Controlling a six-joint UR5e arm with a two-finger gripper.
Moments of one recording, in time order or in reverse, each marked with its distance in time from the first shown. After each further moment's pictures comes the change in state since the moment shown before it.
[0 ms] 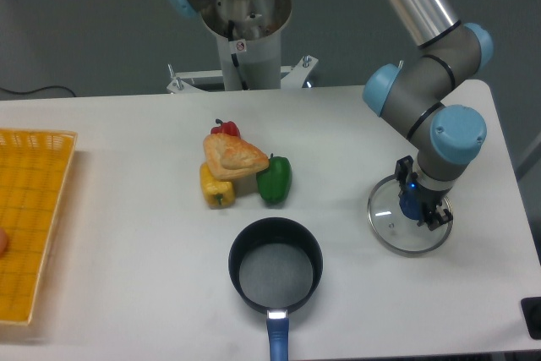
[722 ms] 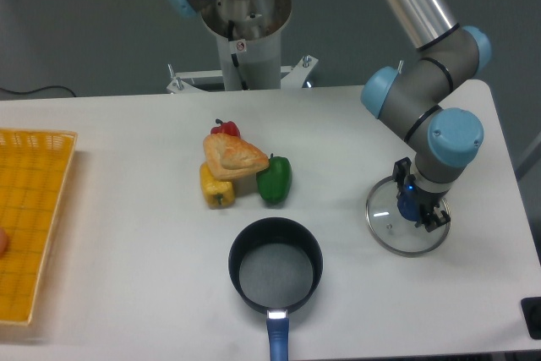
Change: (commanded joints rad) arm -0.006 -0.006 -0.009 0.020 0.003 -0.003
